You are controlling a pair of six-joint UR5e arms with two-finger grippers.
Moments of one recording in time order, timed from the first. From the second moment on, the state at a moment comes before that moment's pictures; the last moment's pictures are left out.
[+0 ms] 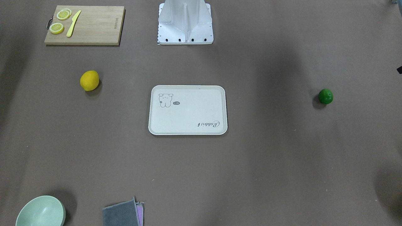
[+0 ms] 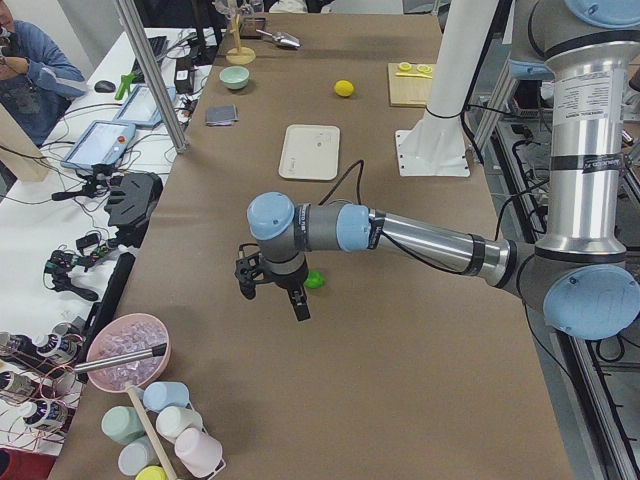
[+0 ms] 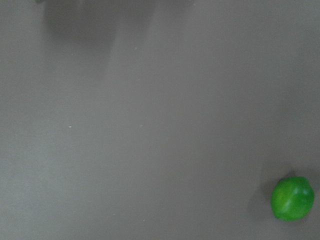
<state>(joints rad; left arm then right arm) -1.44 -1.52 -1.86 -1.38 -2.37 -0.44 1.63 -1.69 1.66 -1.51 2.31 0.17</state>
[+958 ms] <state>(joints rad) -1.05 -1.63 -1.69 -1.81 -2.29 -0.95 1.28 -1.65 1.80 -1.19 2.39 0.90</state>
